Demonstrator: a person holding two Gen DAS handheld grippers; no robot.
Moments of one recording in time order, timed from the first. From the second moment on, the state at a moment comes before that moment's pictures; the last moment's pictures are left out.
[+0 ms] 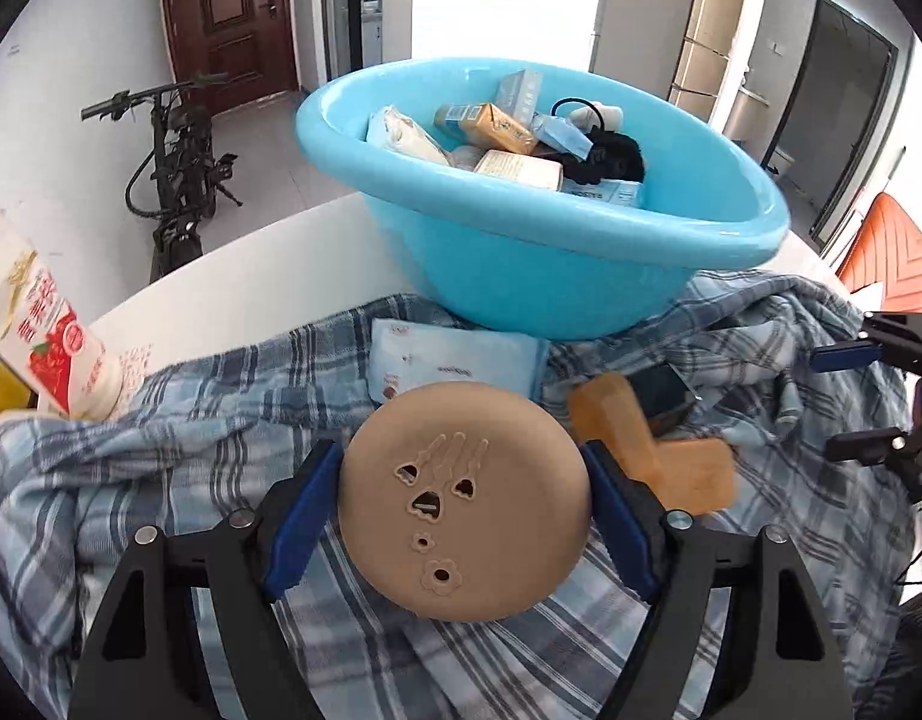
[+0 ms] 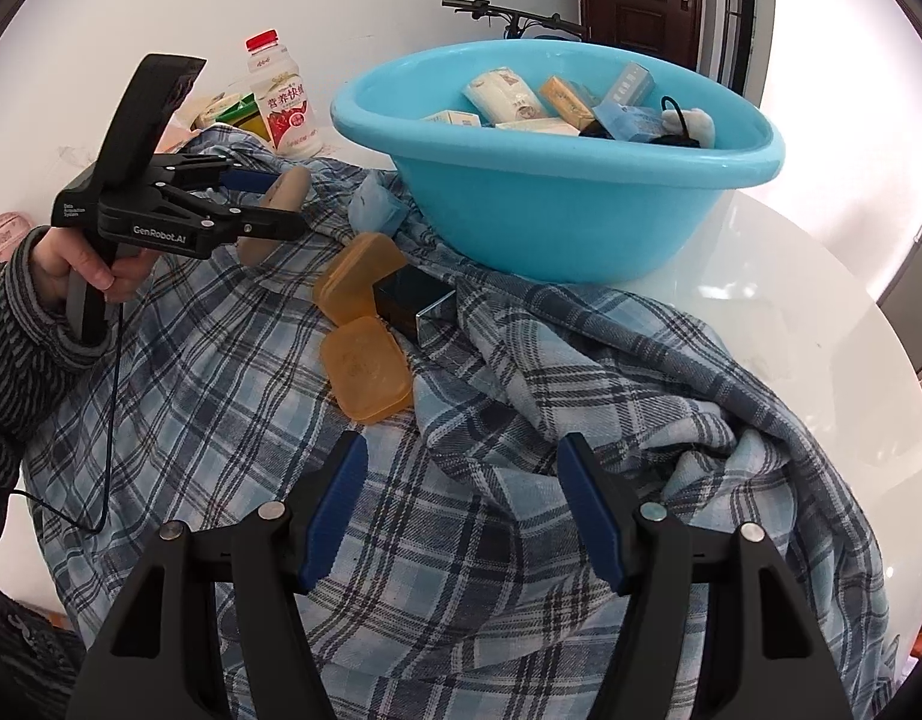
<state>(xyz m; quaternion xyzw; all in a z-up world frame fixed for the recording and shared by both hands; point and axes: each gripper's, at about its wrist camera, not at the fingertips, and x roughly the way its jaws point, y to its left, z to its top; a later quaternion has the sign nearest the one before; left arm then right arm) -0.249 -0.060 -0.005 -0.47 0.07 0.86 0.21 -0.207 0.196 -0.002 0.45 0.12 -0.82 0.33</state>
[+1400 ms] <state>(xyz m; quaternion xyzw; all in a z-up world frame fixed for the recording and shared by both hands) -0.159 -0.054 0.004 -0.49 0.10 0.83 0.25 -0.233 0.103 -0.051 0.47 0.16 -0.78 0.39</state>
